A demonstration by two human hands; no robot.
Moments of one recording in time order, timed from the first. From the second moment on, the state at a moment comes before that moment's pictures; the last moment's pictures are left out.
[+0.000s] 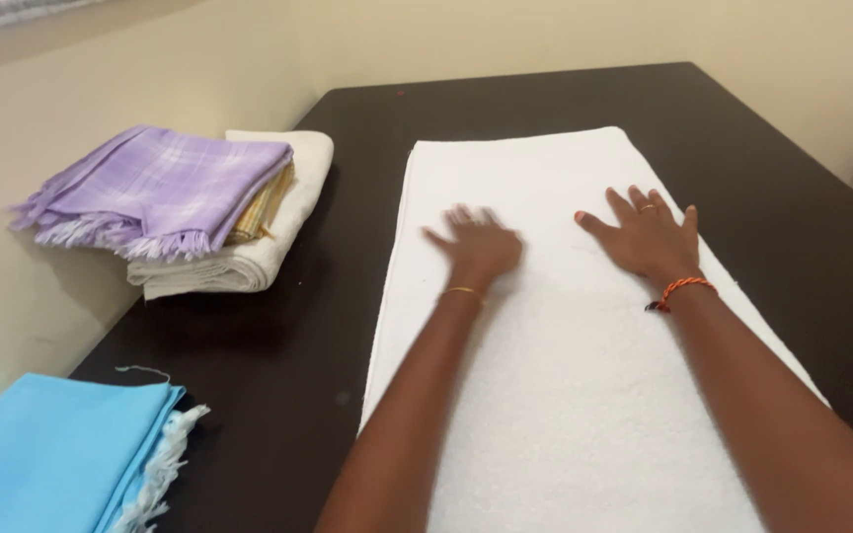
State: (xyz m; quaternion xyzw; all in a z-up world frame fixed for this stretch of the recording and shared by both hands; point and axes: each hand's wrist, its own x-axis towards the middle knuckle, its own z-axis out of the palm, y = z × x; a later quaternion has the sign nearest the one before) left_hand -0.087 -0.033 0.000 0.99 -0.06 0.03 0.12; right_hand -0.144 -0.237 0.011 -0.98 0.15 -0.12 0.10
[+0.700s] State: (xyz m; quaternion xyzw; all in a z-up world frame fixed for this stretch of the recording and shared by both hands) left_hand -0.122 -0.063 -0.001 0.97 -0.20 0.03 0.11; right_hand -0.223 -0.209 0.001 -0.99 -0.06 -0.08 0.04
